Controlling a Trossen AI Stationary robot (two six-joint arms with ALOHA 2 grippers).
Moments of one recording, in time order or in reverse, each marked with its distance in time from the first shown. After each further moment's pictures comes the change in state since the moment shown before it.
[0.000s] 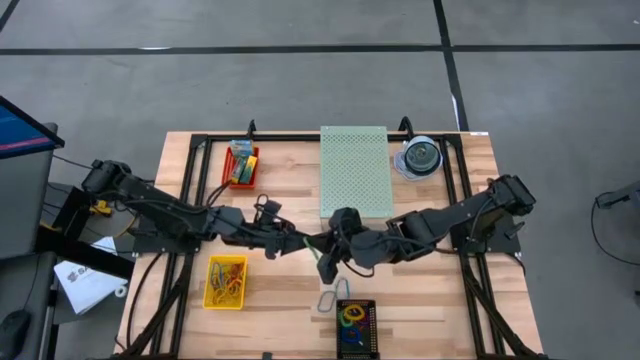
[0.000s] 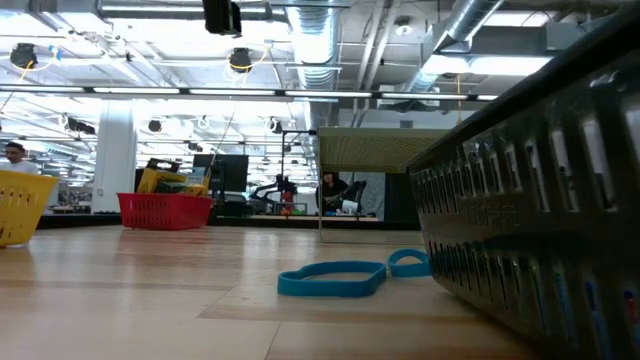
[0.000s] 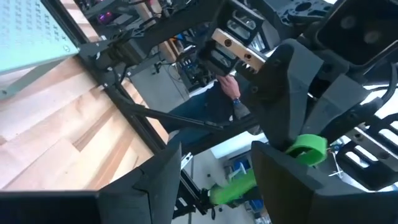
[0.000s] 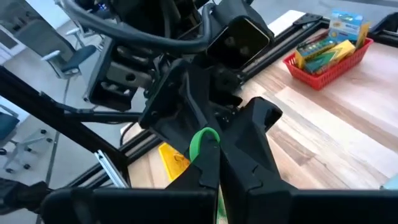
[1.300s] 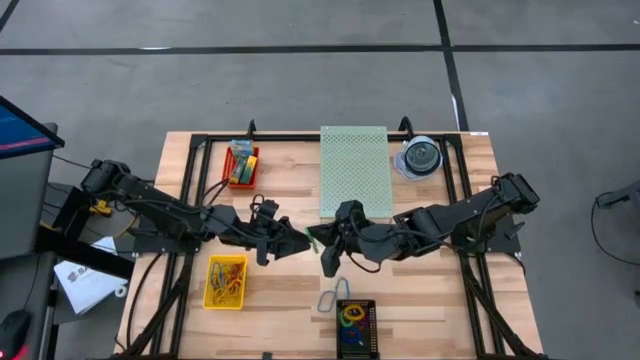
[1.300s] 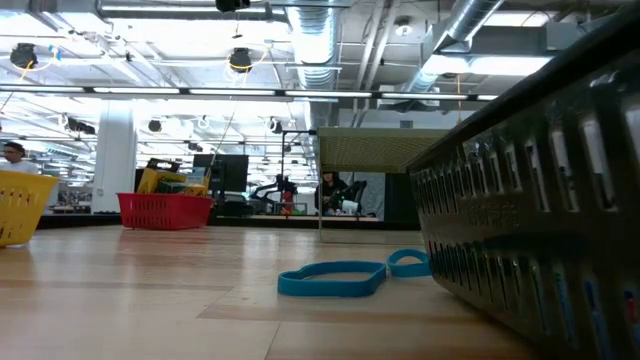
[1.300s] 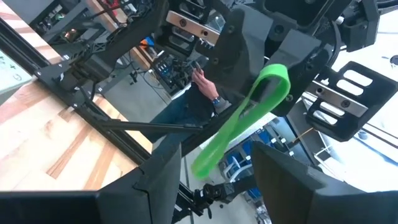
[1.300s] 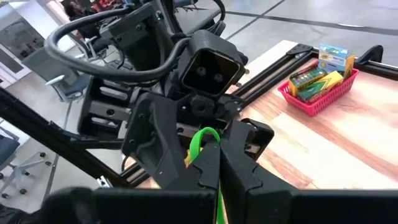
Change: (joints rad) left arm -0.002 -0.010 0.004 0.088 0.050 0.161; right arm 0.006 -0.034 -0.002 0.055 0.072 -0.041
